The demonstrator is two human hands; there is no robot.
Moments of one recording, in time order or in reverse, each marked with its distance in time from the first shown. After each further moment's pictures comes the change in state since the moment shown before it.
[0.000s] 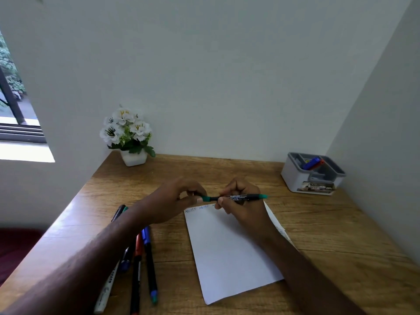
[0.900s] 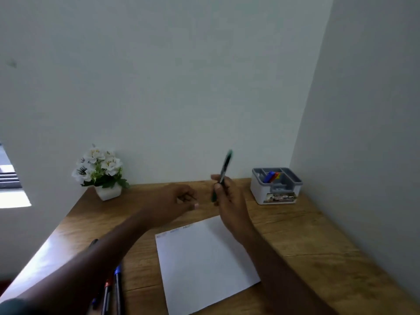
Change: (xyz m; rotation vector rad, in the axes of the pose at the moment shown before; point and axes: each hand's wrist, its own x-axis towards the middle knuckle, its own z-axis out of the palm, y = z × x) left_hand 0.064 0.040 0.009 0.002 0.044 -0.180; right_hand 0.019 -0.015 -0.040 -0.066 0.322 -0.005
